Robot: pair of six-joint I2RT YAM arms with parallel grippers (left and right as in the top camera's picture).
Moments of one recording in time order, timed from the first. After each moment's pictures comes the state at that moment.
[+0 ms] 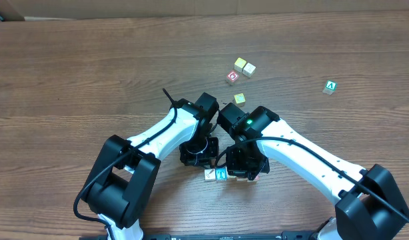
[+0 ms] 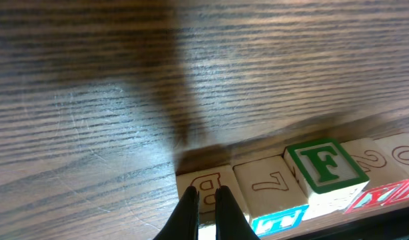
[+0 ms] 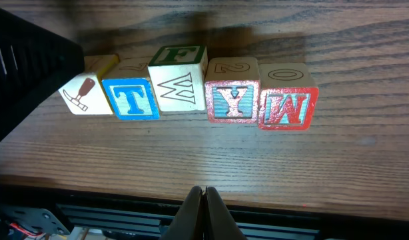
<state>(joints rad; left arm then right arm) -0.55 1.89 1.17 -0.99 0.35 -0.52 0.73 1.69 1.22 -1.21 -0.25 0.71</state>
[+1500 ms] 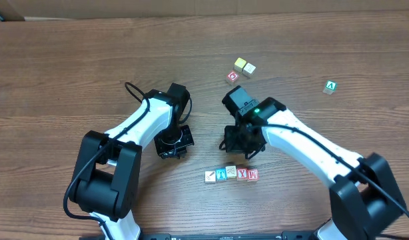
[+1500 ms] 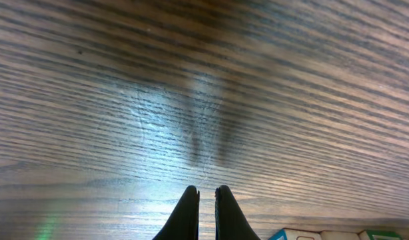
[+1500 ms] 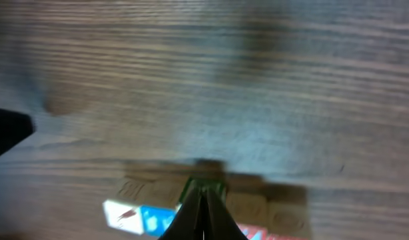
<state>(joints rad) -0.35 1.89 1.17 -1.04 0.17 -0.64 0.62 1.75 1.22 -0.93 -0.20 0.59</state>
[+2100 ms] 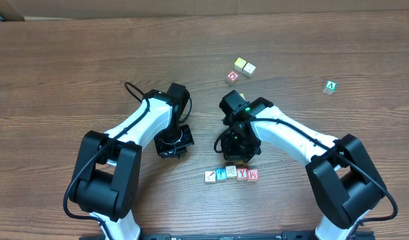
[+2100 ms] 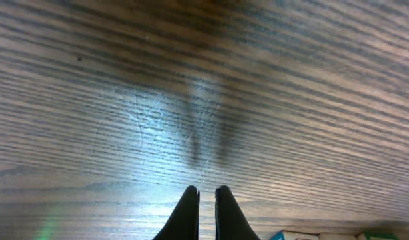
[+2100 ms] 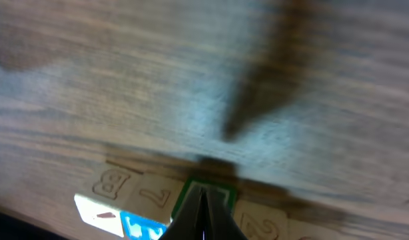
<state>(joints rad) -0.35 1.89 1.17 -1.03 0.17 -0.64 0.63 1.88 1.21 -0.93 -0.32 0.45</state>
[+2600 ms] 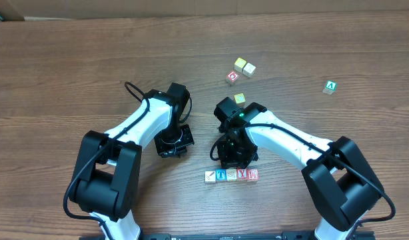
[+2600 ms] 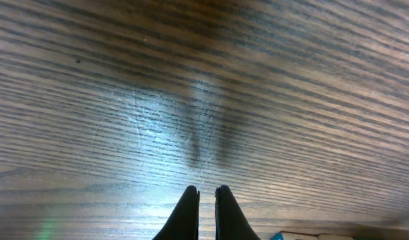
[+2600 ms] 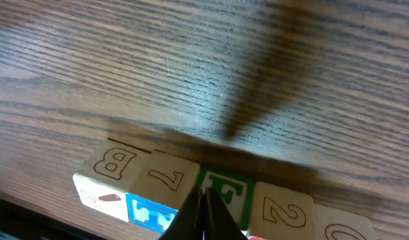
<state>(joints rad) -0.35 1.89 1.17 -1.02 0.17 -0.64 0.67 1.88 1.20 -0.95 -0.33 0.46</state>
